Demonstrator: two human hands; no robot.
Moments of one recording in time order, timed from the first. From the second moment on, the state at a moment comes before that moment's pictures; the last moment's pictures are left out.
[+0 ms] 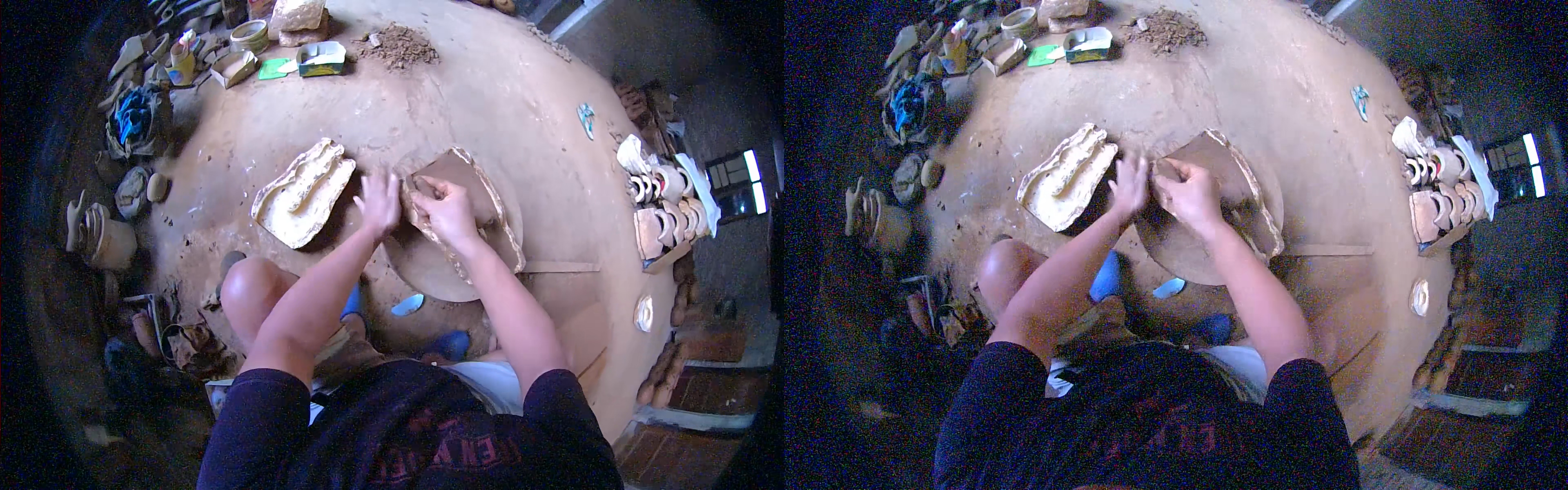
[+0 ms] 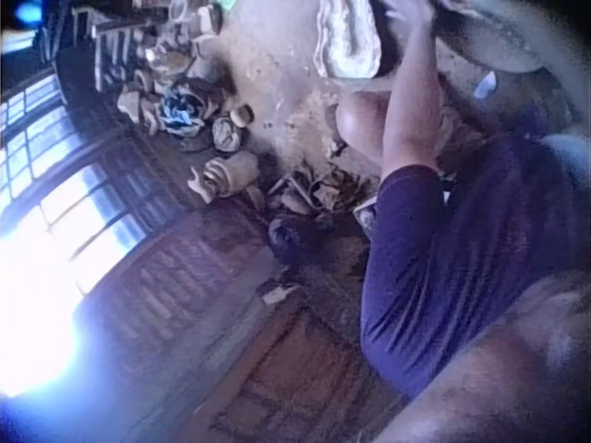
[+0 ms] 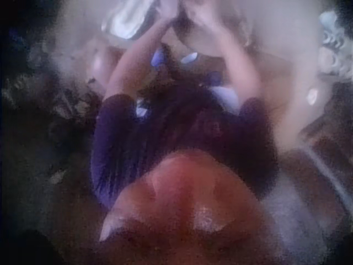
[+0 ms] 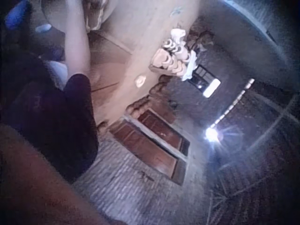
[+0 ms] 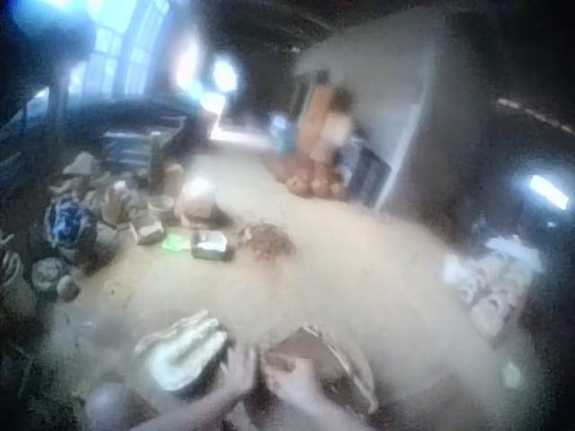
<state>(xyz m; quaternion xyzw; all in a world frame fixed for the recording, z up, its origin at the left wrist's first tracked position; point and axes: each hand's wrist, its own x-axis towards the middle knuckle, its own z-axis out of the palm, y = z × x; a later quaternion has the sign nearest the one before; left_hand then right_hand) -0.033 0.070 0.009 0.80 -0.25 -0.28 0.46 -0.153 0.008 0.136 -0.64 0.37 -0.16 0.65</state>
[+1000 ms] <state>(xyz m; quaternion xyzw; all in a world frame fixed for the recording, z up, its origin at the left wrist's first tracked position) -0.082 0.082 -0.003 0.79 -0.21 -0.17 0.55 -0.139 -0.010 0.100 -0.90 0.38 -0.08 0.21</state>
